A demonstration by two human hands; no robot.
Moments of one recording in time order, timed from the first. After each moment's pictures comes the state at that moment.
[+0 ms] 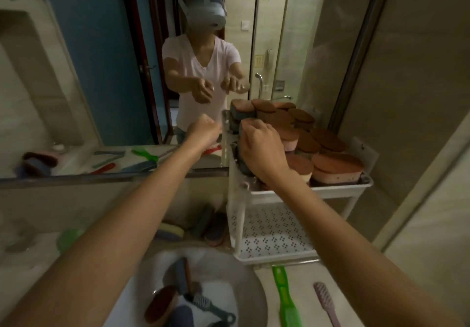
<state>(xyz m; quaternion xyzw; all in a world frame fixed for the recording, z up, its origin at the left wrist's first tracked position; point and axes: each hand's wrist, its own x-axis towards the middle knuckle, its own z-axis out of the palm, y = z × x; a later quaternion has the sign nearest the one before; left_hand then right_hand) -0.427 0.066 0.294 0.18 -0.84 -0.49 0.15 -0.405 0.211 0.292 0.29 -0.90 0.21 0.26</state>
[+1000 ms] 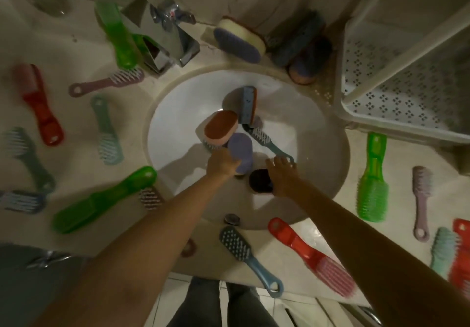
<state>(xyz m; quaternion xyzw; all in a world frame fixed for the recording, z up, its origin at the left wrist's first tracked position) -0.216 0.032 -0.109 0.39 -0.78 -0.44 -0.21 -0.283 0.179 -0.126 0.37 -0.85 -0.18 -0.33</state>
